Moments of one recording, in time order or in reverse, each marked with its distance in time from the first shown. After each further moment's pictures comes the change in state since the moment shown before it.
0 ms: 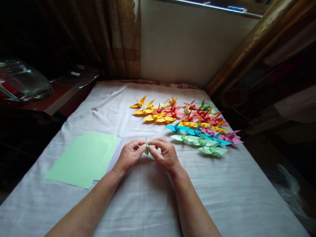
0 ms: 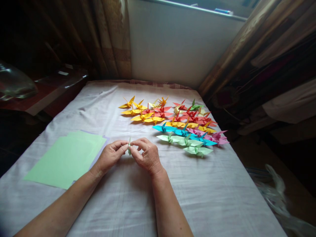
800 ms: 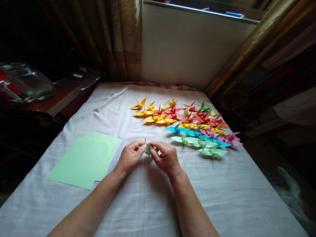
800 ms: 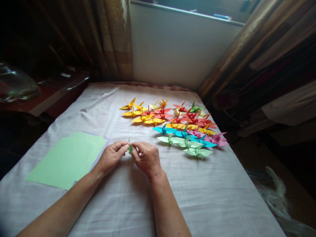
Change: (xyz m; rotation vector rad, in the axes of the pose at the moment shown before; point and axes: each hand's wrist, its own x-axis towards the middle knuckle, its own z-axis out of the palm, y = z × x) left_hand -0.002 0.003 -0.001 0.020 0.019 0.021; right_hand -0.003 0.000 0.007 -0.224 0.057 -0.122
